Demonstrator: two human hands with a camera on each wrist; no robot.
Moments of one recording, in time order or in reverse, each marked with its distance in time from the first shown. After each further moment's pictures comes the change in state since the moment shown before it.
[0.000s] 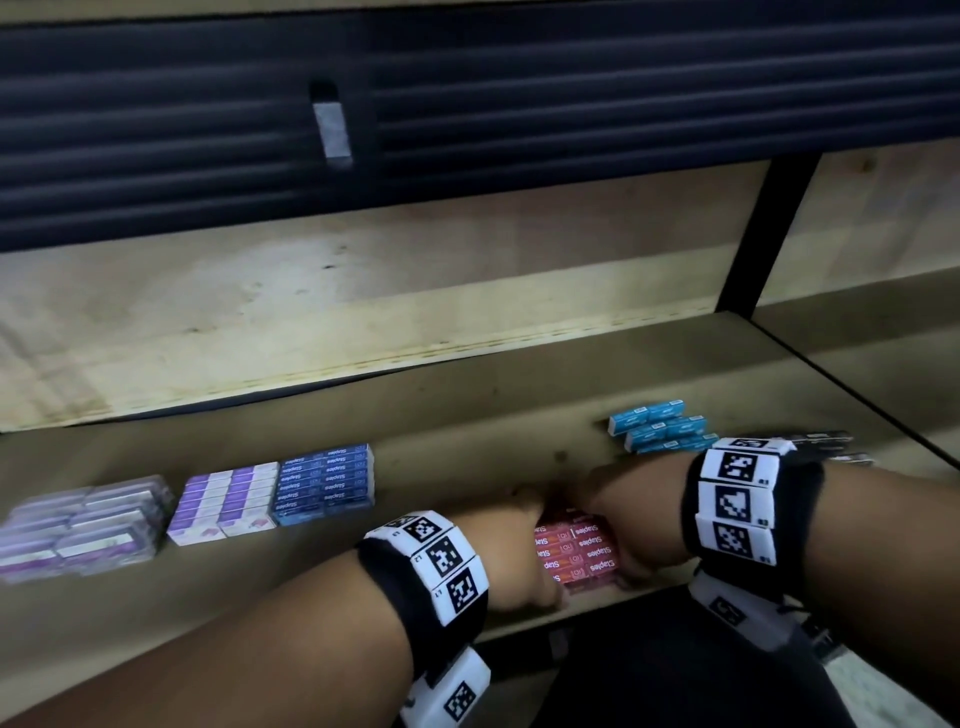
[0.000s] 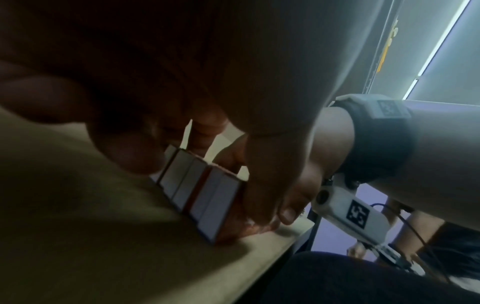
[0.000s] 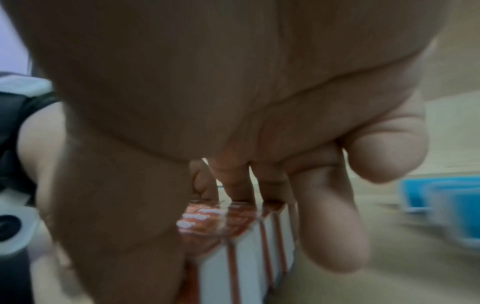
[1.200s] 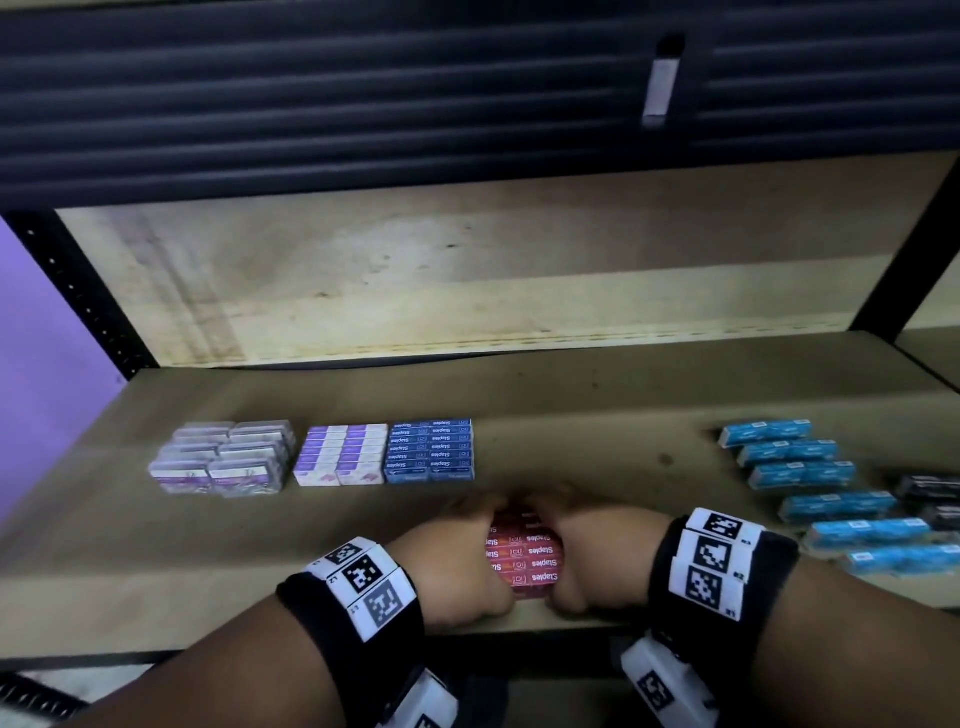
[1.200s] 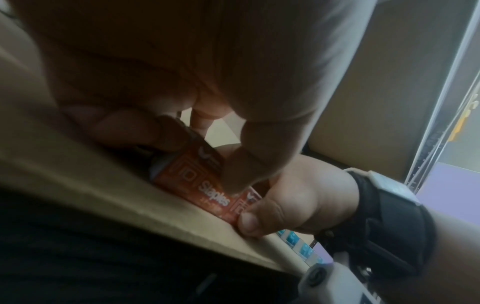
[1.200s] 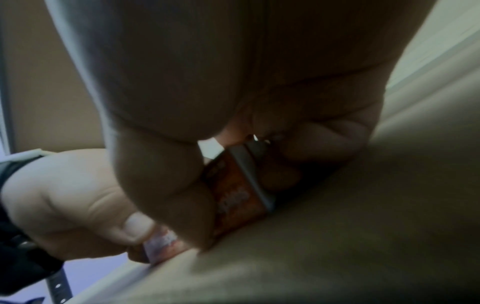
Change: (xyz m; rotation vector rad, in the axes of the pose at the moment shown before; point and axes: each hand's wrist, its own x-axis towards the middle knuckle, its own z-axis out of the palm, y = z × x) left_hand -0.086 -0.104 0.010 -0.300 0.124 -0.204; right_hand 0.070 -0.112 0.007 0.382 0.199 -0.092
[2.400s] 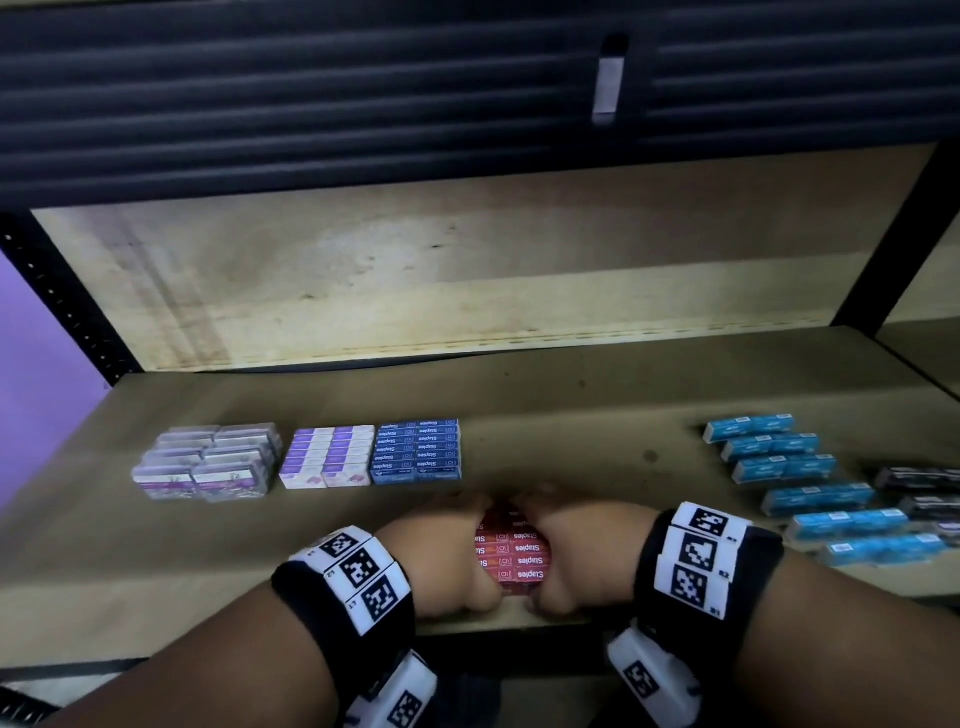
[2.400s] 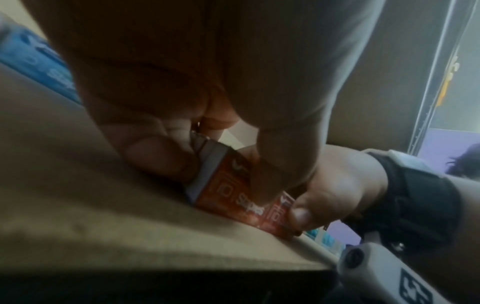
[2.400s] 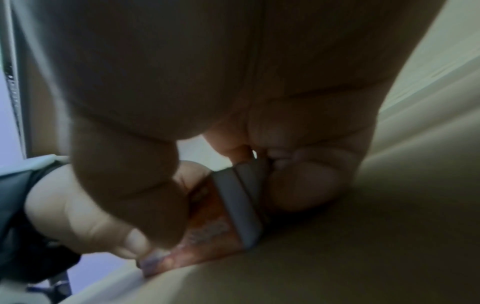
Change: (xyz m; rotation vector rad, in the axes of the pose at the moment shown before) left_hand 0.009 0.002 -0.003 0.176 0.030 0.059; right_hand -0.001 0.008 0.003 -0.014 -0.014 -0.052
